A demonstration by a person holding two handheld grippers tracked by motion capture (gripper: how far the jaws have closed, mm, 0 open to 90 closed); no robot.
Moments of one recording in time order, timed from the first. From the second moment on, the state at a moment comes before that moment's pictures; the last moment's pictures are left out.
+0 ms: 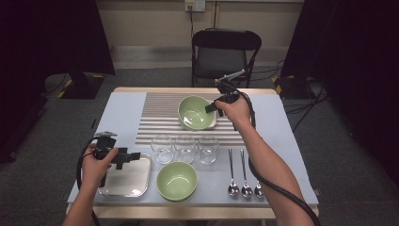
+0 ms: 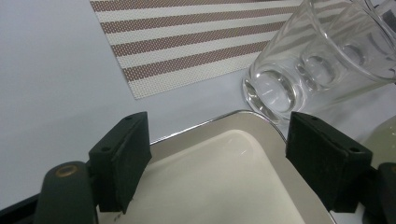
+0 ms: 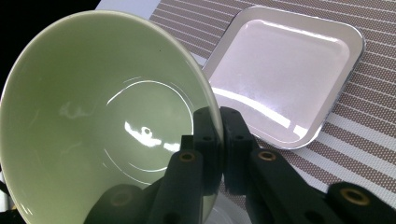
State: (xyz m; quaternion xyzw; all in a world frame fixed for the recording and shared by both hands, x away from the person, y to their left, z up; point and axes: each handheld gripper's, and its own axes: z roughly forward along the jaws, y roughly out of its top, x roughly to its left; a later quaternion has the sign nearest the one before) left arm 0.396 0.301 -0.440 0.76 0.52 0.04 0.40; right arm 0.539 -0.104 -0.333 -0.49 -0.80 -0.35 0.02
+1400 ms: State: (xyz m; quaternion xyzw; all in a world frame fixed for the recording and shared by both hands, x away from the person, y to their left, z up) left arm 0.397 0.302 -0.441 0.76 0.52 0.04 0.40; right arm 0.560 -0.110 -0.344 -0.51 -0.78 -0.35 0.01
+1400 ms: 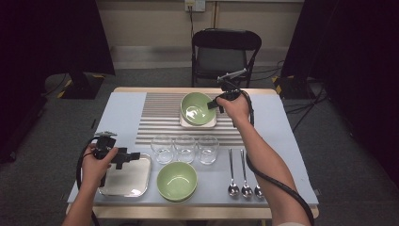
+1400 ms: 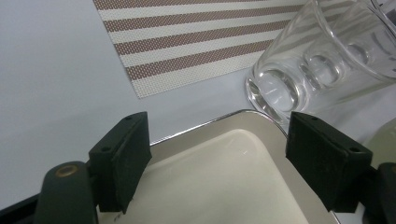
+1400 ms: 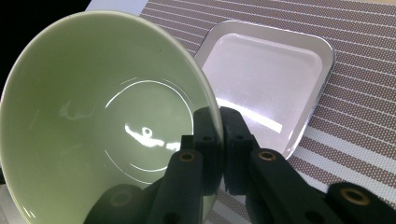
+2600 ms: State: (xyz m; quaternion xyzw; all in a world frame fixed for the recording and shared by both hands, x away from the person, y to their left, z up) left arm 0.398 0.303 -0.442 0.76 0.52 0.04 0.40; right arm 0.576 -0.114 -0.356 -0.53 -0.77 -0.36 0.00
